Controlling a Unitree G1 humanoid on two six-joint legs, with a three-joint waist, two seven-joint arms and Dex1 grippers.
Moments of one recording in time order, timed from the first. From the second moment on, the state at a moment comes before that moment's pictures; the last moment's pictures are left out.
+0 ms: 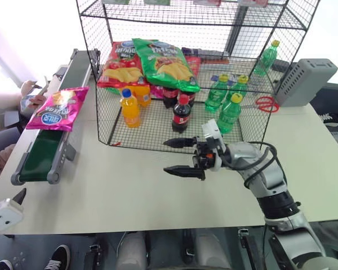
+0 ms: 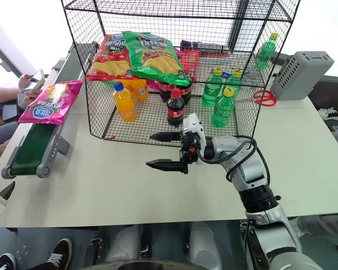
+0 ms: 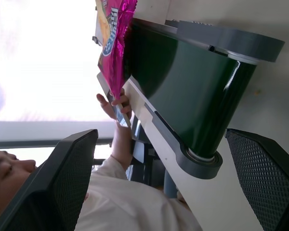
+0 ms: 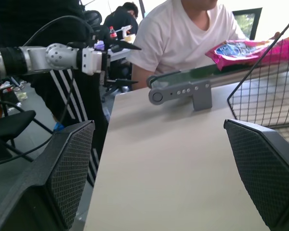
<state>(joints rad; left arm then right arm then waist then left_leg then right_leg) 0.53 0.82 0.67 0.26 0.40 -0.76 -0.19 -0.47 -0.40 0.18 -0.06 0.58 0.45 1.20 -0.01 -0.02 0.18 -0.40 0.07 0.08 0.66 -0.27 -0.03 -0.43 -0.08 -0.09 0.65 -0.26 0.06</state>
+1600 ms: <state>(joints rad) 0.41 0.90 0.49 0.29 0.31 -0.73 -0.20 -0.45 -0.41 0.15 -0.04 0.51 0.32 1.15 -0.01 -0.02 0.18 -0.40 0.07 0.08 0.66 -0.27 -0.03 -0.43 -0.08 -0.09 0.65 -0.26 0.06</state>
